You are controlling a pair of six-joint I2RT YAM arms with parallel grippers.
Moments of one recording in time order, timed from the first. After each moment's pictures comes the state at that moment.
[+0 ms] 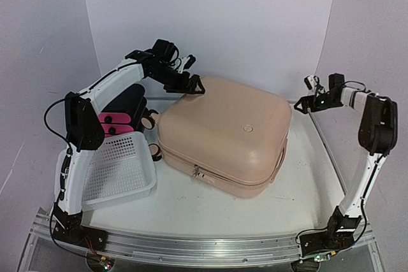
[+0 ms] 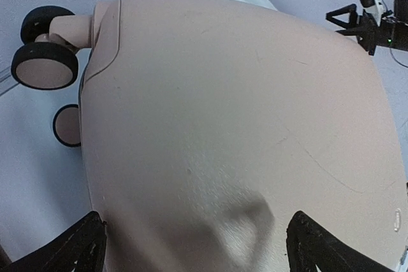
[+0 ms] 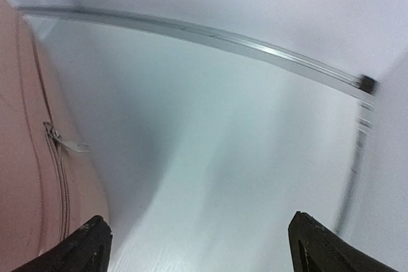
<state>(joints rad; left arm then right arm) -0.56 2.30 2.43 -0.87 0.41 -0.14 -0.17 2.01 1.55 -0.38 -0.58 -0.41</state>
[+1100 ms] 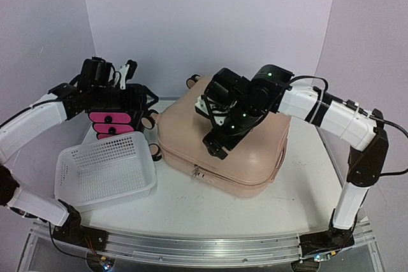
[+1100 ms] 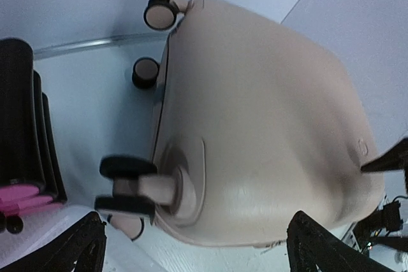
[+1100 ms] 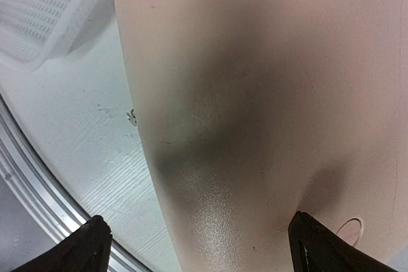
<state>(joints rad) -0.54 1.25 1.17 -0.44 0.20 -0.31 1.04 1.84 1.92 -1.23 0.16 0.12</state>
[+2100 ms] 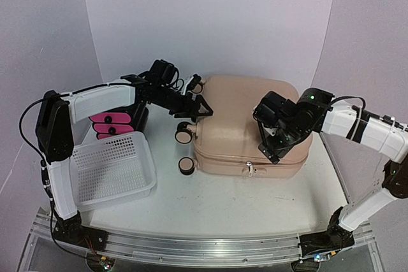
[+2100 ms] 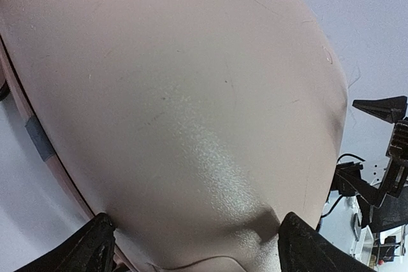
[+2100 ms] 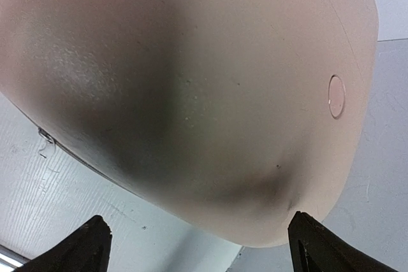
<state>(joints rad) -0.67 1.93 1.70 -0.44 0.58 -0.35 0.92 1.46 1.35 -1.18 0.59 0.13</state>
